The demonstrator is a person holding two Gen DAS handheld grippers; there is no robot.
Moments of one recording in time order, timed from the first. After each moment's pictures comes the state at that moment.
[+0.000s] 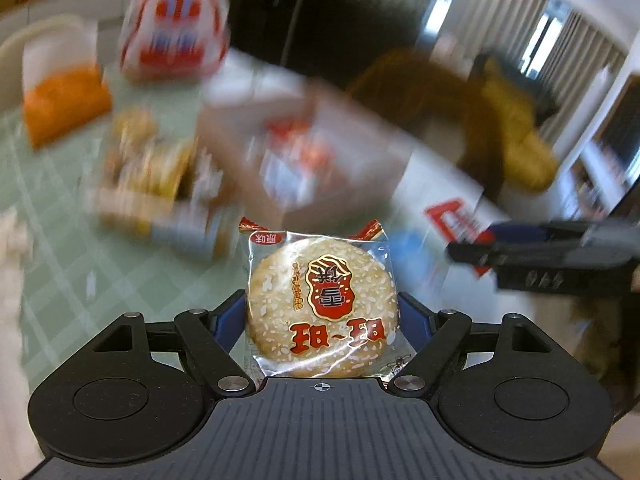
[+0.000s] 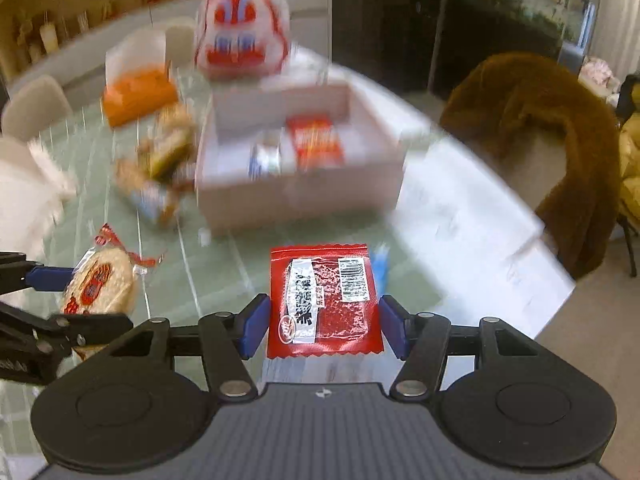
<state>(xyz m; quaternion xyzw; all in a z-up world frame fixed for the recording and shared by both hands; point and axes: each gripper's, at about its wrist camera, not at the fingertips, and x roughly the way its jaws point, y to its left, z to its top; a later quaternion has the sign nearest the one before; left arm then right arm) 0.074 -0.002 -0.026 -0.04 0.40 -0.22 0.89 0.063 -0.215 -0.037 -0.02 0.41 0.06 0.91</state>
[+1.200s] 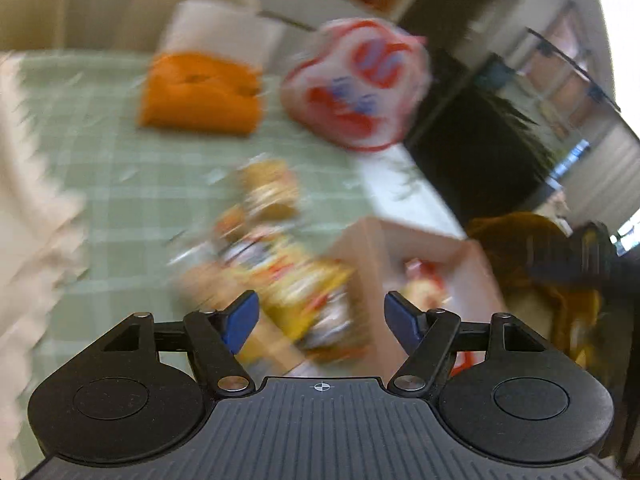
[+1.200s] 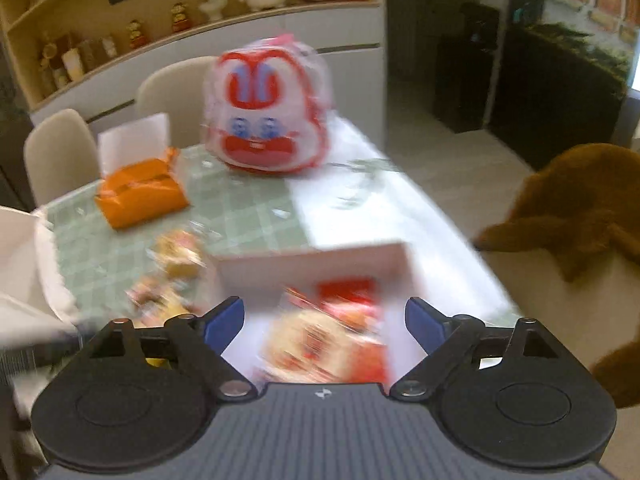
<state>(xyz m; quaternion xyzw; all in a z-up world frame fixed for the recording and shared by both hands) 0.187 0.084 -0.063 -0.26 0.39 -0.01 0.88 0.291 -0.161 0.002 -0.02 0.41 0.15 0.90</state>
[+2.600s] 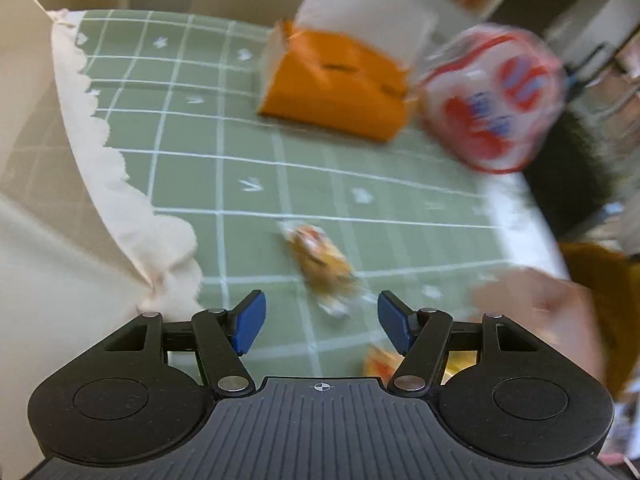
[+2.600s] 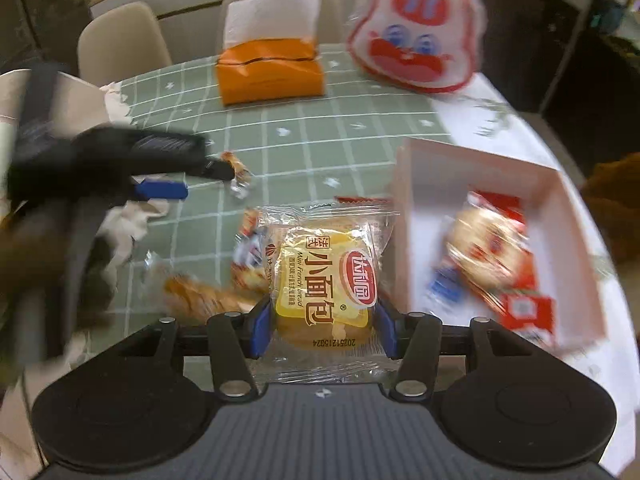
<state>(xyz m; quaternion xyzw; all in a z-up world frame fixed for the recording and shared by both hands) 0.244 0.184 -0.109 -0.26 0.44 0.08 0.86 0.181 -0.042 -0.041 -0.11 0.47 0.19 0.86</state>
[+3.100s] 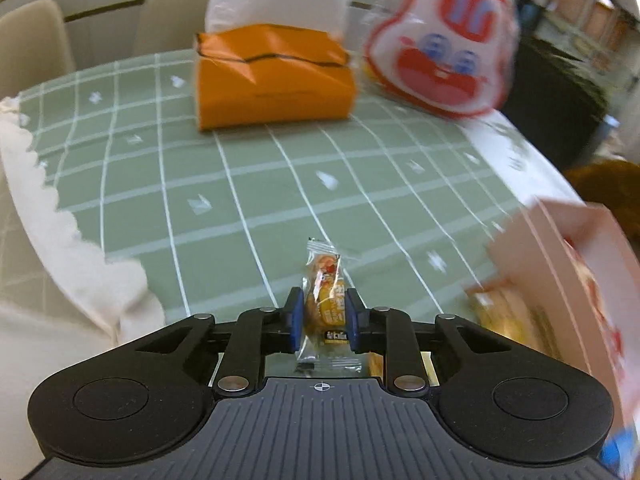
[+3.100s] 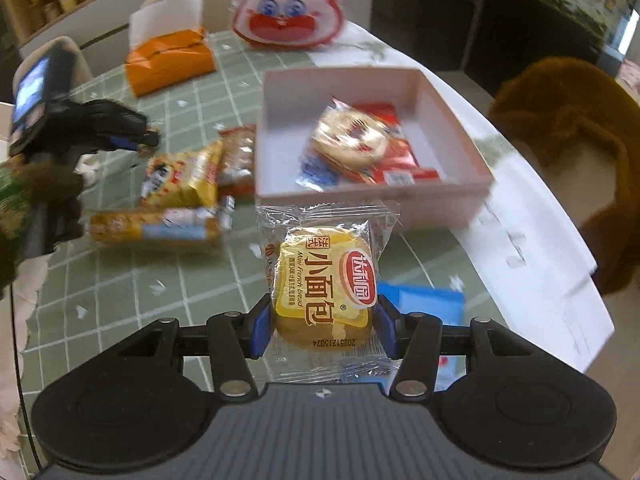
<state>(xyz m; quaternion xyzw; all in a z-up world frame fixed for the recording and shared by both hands) 0.242 0.147 -0.118 -0.13 0.43 0.02 0.89 0.119 -0.147 -0.060 -0.05 0.48 0.08 0.87</state>
